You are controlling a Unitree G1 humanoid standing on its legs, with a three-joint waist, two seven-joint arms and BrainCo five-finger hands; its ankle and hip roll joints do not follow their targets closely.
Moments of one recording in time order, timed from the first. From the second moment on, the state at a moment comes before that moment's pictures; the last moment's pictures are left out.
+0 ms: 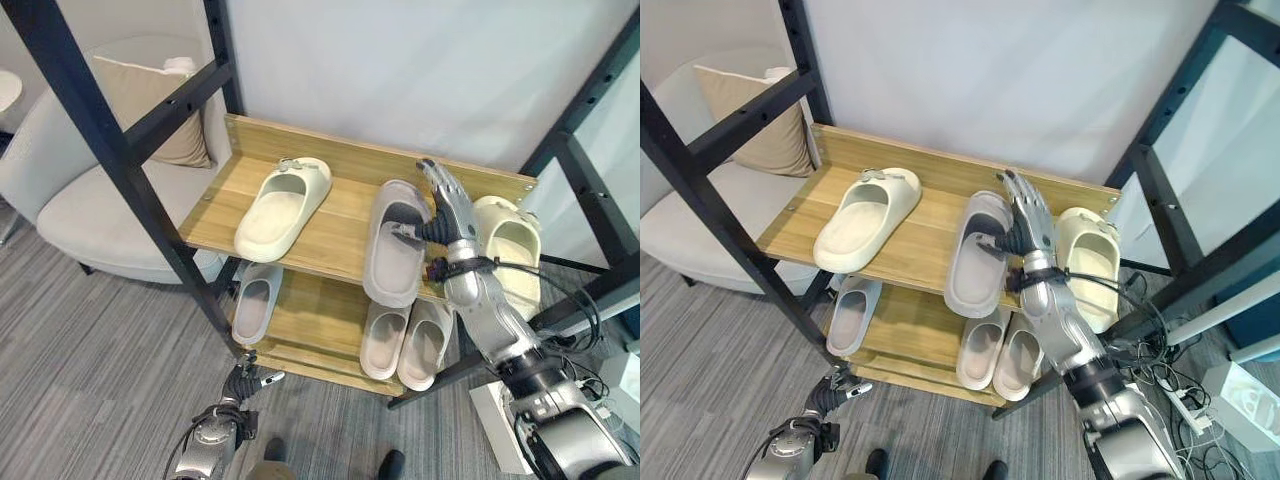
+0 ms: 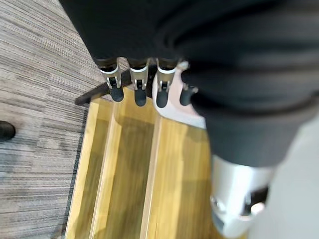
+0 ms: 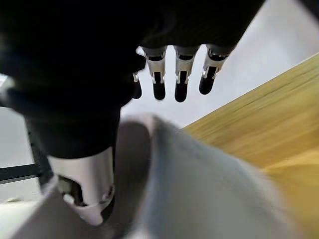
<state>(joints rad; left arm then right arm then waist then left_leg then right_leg) 0.03 0.31 -0.25 0.68 -0.29 -0.11 0.11 -0.61 -0.38 0.30 0.28 -0.57 0.09 -0.41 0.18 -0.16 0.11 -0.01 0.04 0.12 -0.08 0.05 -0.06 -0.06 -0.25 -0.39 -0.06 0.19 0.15</state>
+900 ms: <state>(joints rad) 0.02 0.29 -0.26 0.66 -0.29 -0.08 0.11 -0.39 -0.31 0.20 -0.32 -0.28 0.00 -0.38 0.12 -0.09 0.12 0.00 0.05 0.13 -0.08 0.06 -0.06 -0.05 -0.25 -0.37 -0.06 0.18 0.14</state>
